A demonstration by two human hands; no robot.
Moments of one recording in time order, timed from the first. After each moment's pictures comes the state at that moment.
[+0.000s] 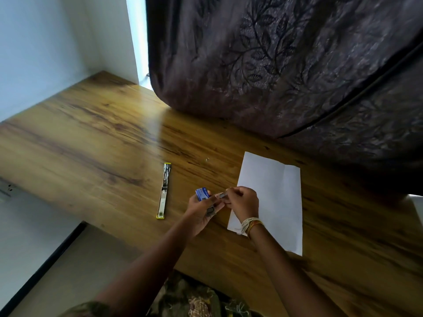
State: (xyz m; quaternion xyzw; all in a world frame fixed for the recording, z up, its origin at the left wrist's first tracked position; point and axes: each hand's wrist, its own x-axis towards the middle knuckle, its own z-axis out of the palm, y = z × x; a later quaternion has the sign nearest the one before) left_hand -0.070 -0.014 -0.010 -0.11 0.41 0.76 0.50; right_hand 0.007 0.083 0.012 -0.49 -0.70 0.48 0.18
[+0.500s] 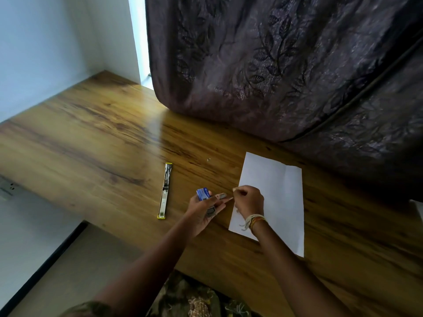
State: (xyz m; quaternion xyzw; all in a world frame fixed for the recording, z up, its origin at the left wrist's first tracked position) left_hand -0.072 -0.017 -0.009 -0.12 0.40 0.75 0.52; right_hand 0.010 0.098 0.011 -0.48 -0.77 0.39 0.15
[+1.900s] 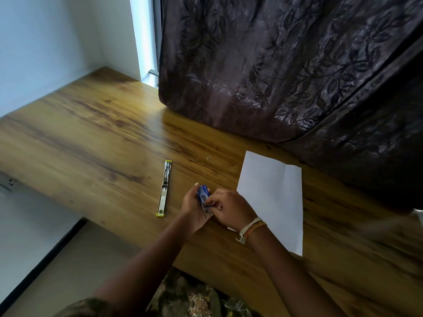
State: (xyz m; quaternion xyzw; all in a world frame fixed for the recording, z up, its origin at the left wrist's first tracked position) left_hand -0.081 -0.018 -0.019 -0.17 0.35 0.74 0.55; right_hand 0.010 0.067 0.033 -0.14 -0.95 0.26 0.02
